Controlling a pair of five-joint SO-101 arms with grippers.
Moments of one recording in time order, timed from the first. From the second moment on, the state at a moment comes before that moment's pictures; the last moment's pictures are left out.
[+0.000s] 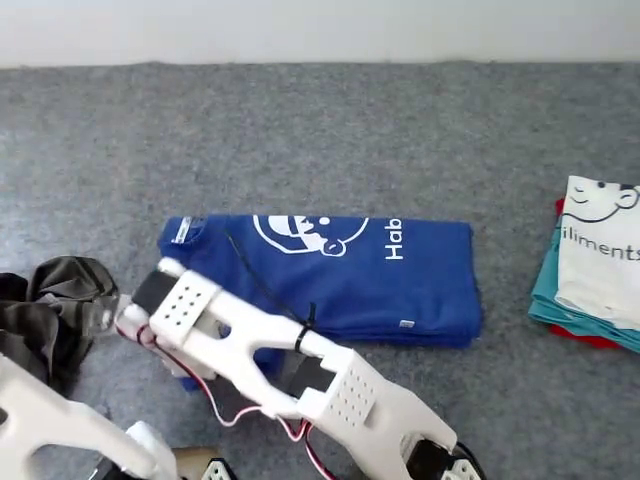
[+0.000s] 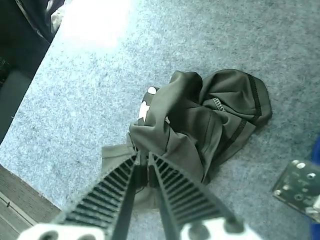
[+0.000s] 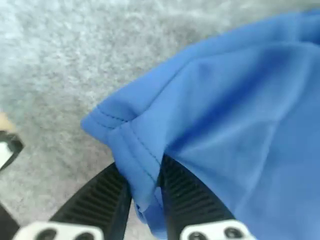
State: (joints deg) left arm -57.1 -30.8 -1.6 99.4 -24.0; right arm -63.6 45.2 -40.6 99.2 23.3
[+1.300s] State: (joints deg) left arm -57.1 -30.9 0.8 99.4 -24.0; right arm -45.5 52.5 -69.8 100.5 24.1
